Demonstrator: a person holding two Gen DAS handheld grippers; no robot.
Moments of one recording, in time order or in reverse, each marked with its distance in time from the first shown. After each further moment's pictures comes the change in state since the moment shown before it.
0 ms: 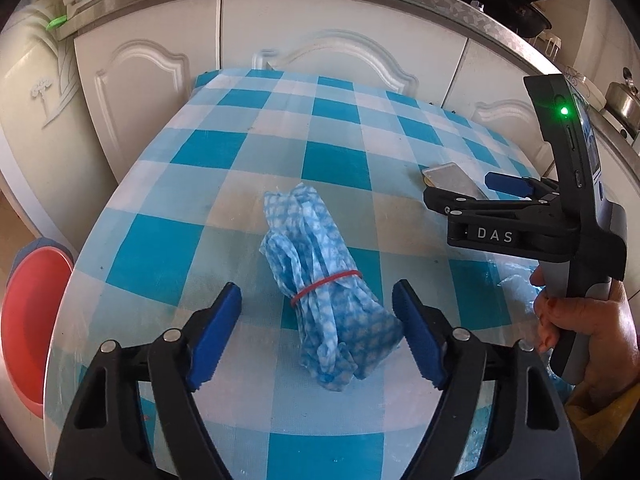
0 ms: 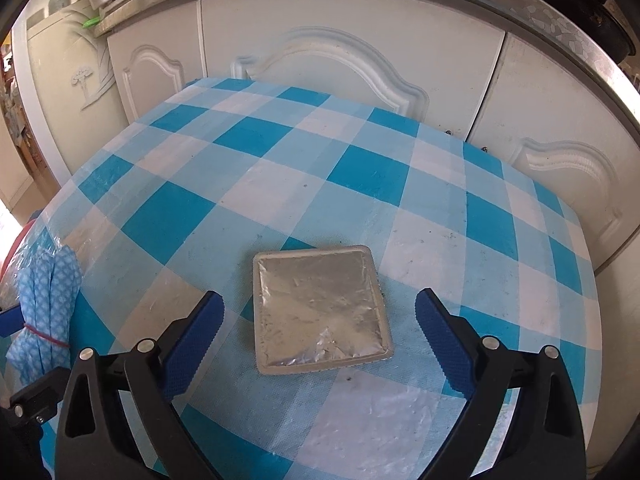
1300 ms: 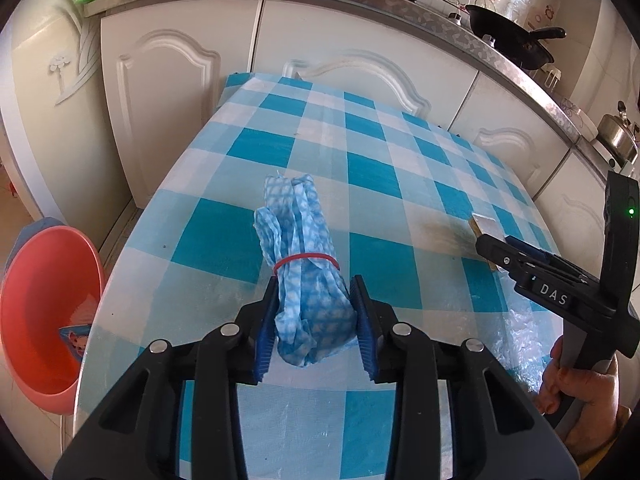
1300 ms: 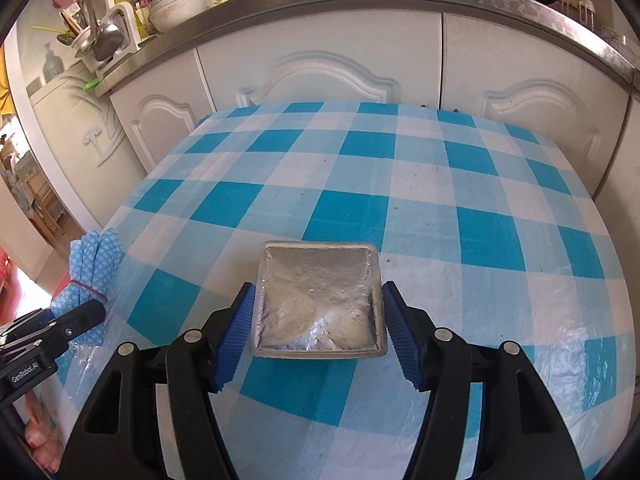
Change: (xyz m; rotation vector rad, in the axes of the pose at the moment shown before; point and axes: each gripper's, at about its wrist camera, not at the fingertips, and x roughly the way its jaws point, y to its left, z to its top) left arm -0.030 0.050 -0.013 -0.077 -0.038 -0.058; right arm -0.063 0.015 -0.055 0.245 -0.085 0.090
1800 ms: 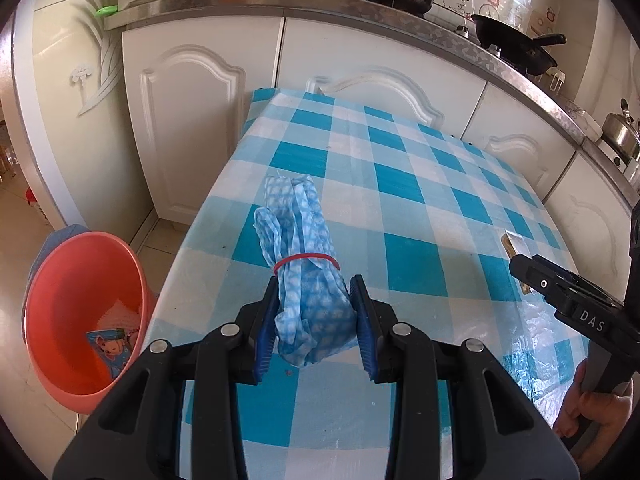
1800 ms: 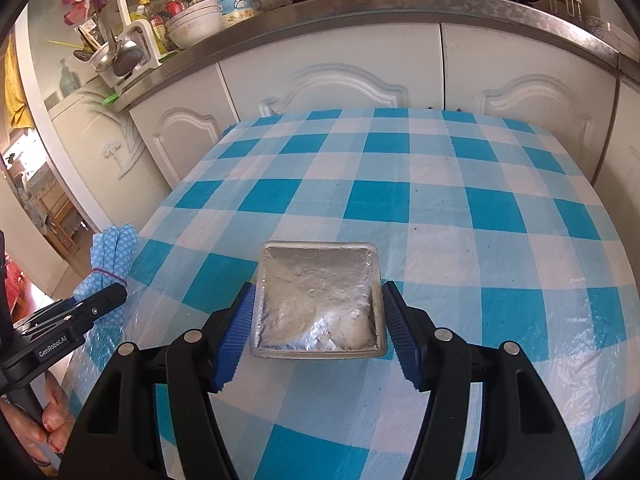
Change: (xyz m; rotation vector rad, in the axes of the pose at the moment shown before) left arm -0.029 0.023 -0.006 0.015 -0.045 0.057; right arm -0.035 0.025 -0.025 0.039 -0.037 0.043
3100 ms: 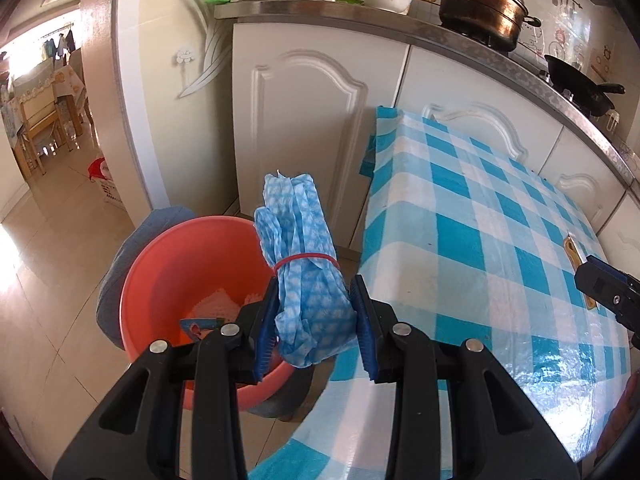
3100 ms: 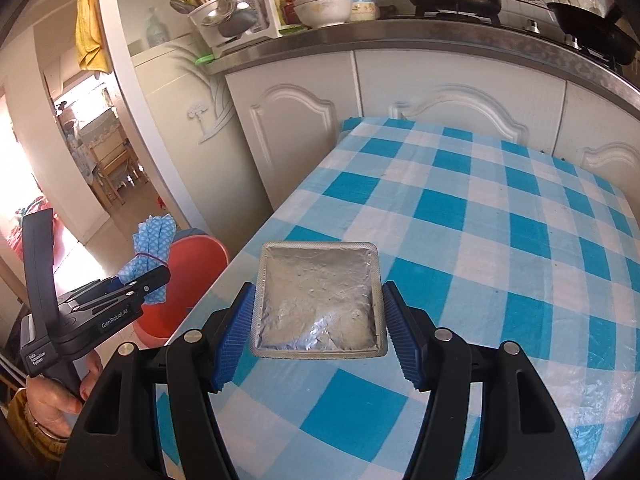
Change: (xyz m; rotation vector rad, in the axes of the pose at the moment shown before) left arm -0.045 0.128 -0.019 -0.132 -0.052 0.198; right arm -0.012 0.150 0.001 -0.200 0.030 0.168
